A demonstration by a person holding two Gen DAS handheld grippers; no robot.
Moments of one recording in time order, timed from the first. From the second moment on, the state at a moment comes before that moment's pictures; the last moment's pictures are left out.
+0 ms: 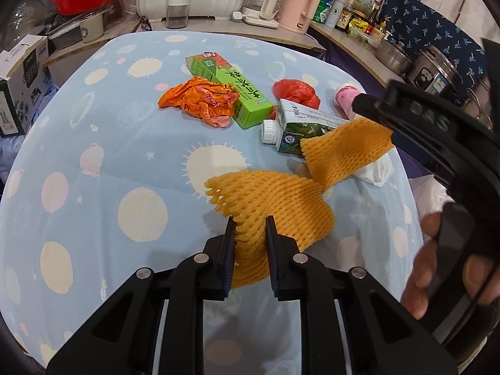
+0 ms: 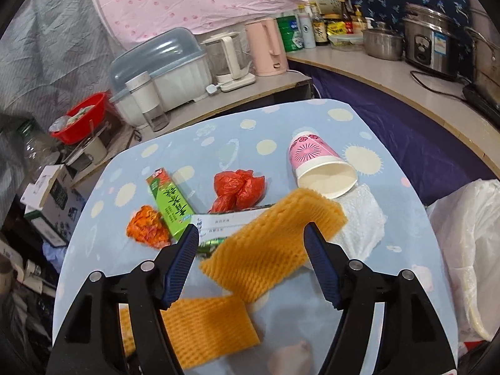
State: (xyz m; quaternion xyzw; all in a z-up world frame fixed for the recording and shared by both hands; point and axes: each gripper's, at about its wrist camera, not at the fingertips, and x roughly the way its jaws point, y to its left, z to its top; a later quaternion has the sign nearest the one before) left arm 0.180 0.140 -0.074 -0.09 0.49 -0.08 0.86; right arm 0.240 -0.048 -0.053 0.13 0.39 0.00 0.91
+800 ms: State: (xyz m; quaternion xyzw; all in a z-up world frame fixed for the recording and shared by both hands) left arm 0.156 0.115 -0.044 -0.07 0.46 -0.10 0.88; right arm 0.125 -0.132 -0.031 0.19 0.36 -0.02 0.91
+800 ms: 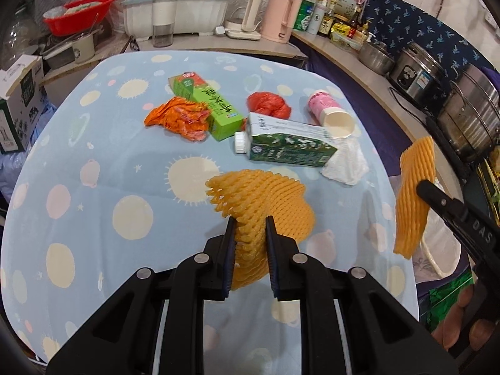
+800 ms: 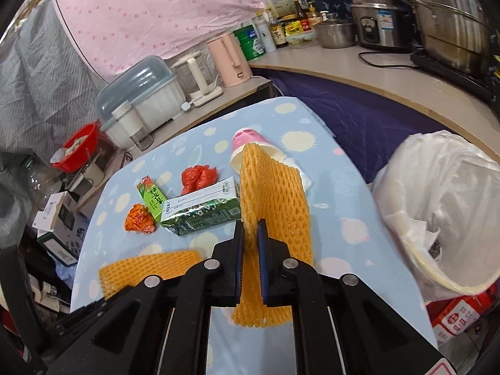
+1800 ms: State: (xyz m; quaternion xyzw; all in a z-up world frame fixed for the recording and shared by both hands) left arm 0.100 -0.050 0.035 0.03 0.37 -0.21 0.90; right arm 0.000 -0.264 0.001 0.24 0.28 -0.10 0.92
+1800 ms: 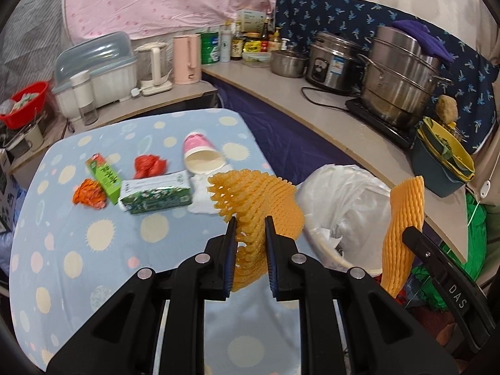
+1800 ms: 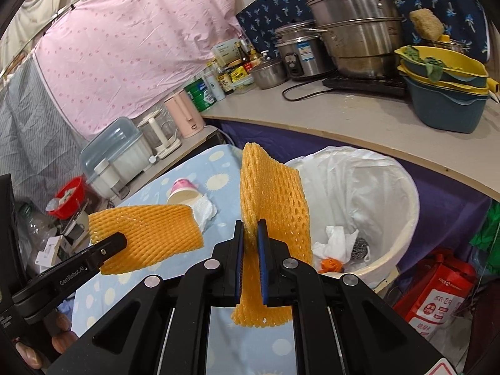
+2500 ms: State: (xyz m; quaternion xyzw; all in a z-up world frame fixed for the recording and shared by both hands) left arm 0.115 -0.185 0.024 0.08 0.37 -0.27 0.88; right arm 0.022 -0.367 -0.026 0.29 0.27 -0.15 0.91
